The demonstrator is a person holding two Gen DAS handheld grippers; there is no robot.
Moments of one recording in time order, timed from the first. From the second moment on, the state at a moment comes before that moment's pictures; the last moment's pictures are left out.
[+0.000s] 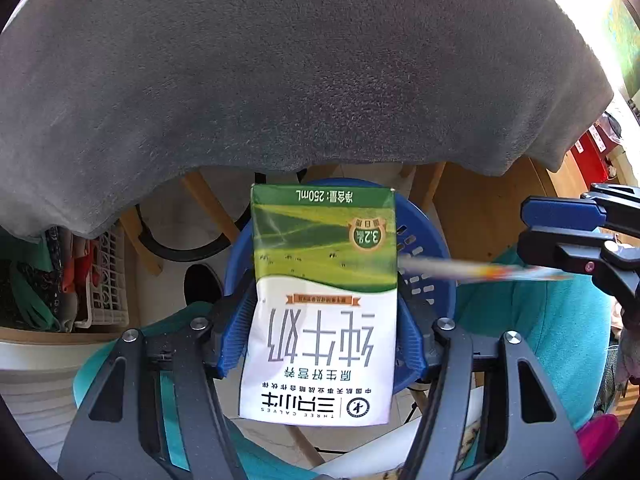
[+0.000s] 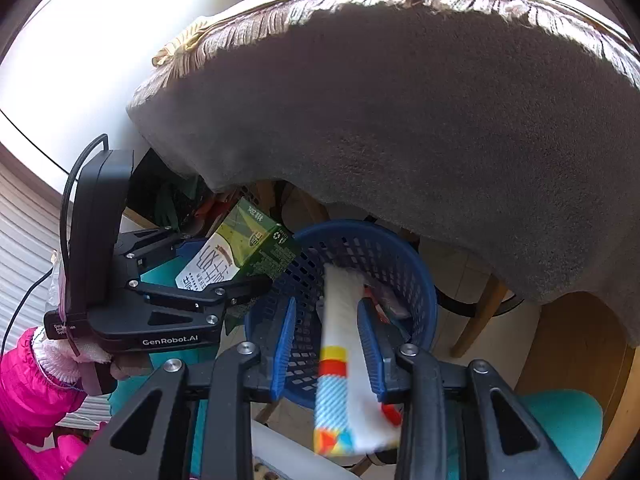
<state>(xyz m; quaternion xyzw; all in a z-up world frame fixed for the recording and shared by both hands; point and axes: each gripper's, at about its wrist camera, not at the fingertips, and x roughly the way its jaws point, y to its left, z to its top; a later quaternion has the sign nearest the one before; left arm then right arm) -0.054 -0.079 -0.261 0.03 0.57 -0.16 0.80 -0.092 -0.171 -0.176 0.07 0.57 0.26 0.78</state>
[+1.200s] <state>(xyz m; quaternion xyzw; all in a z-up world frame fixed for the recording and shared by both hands) -0.055 -0.074 -0.170 0.02 0.48 -0.15 0.86 -0.086 -0.186 -0.127 0.09 0.51 0.23 0.83</state>
